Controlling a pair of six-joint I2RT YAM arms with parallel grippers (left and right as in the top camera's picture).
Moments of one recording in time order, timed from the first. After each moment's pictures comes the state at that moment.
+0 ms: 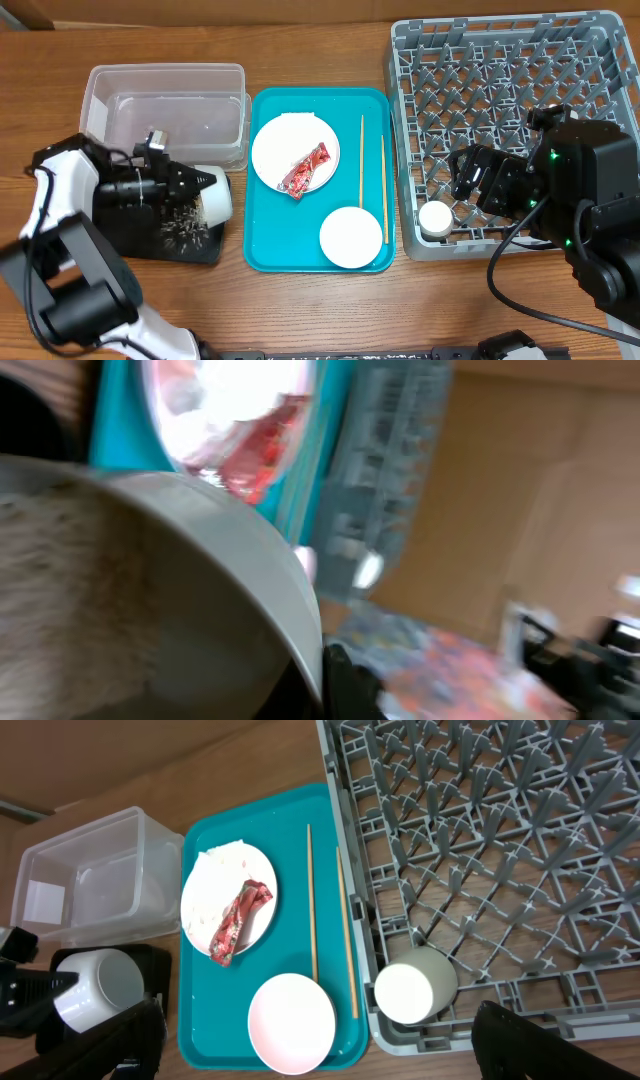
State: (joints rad) left arm 0.46 1.86 1.27 -1.41 1.15 0.33; right arm 0.30 1.09 1.57 -1.29 -0.02 0.54
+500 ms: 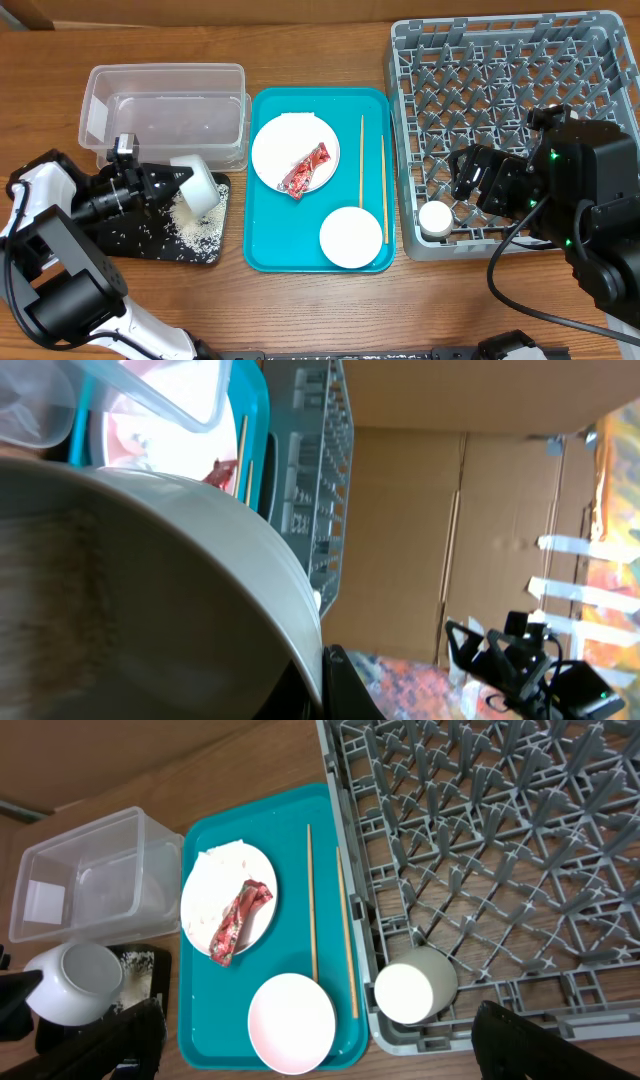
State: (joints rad) left arm 0.60 1.92 1.26 -1.56 1.33 0.63; right arm 0.30 1.09 1.57 -1.29 -0.02 0.54
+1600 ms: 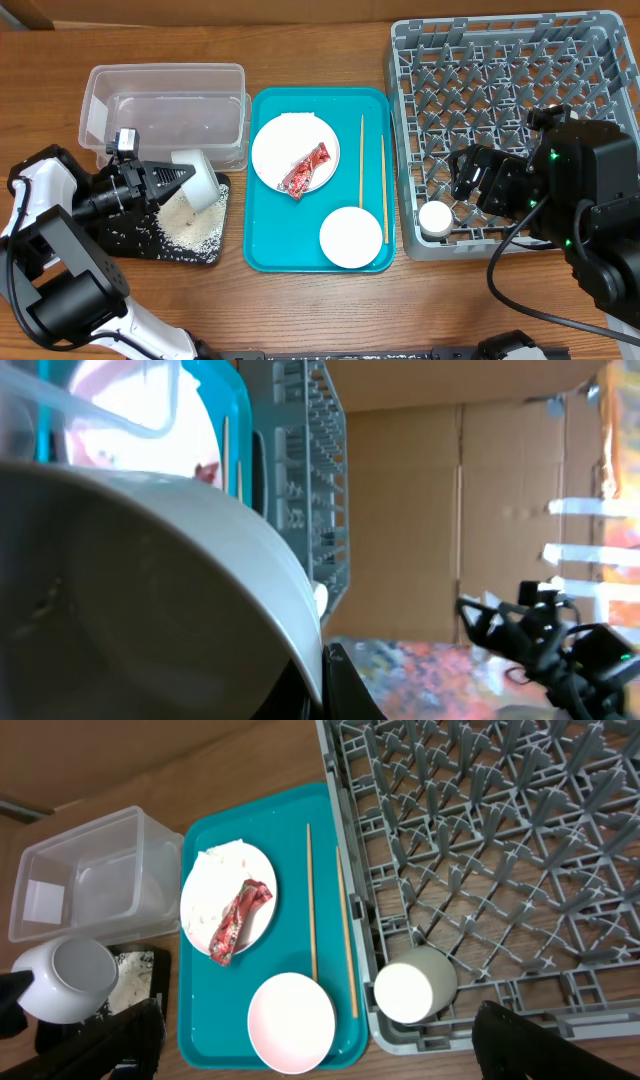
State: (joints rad) left arm 0.58 1.92 1.29 -1.65 1.34 0.80; right arm 0.30 1.09 1.57 -1.29 -0.02 0.54
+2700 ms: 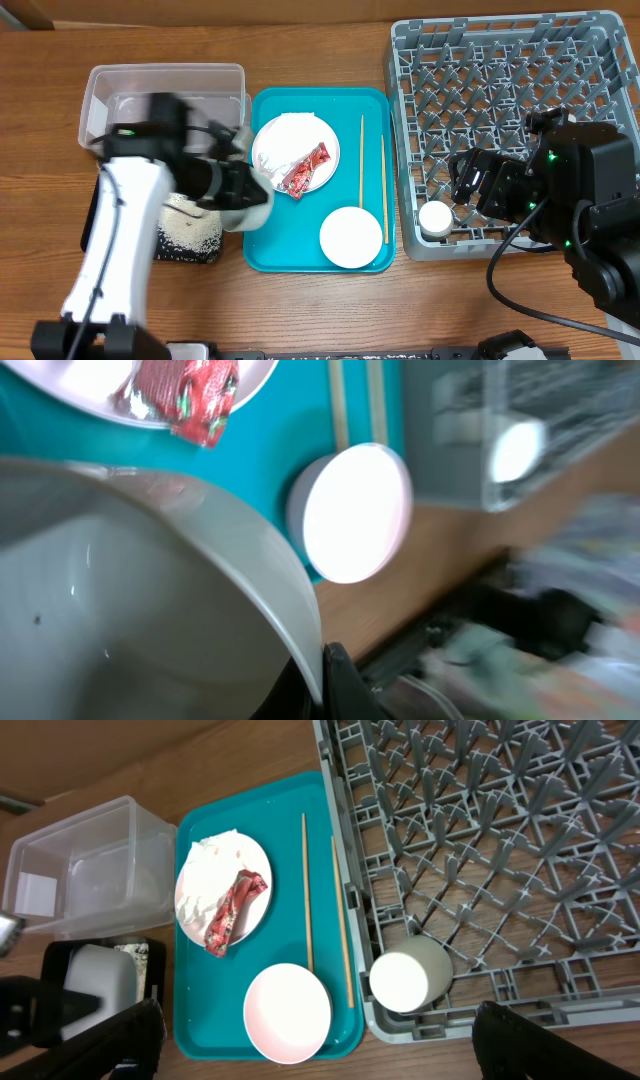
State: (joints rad) left arm -0.09 1.51 1.32 -1.29 0.60 0.02; right arm 0.30 1.09 1.56 -1.32 -0.02 0.54
